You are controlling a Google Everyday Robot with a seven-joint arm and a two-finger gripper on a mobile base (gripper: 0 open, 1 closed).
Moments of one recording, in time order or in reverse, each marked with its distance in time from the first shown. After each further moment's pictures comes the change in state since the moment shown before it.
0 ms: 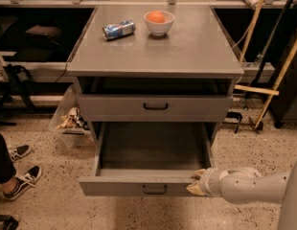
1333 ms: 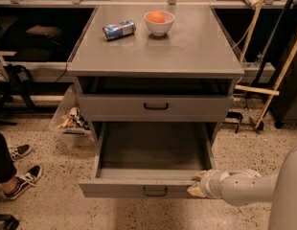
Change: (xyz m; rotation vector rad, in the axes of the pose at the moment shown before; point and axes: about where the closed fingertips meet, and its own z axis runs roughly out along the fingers) arm 0.001 0.005 -0.004 0.005 0.010 0.014
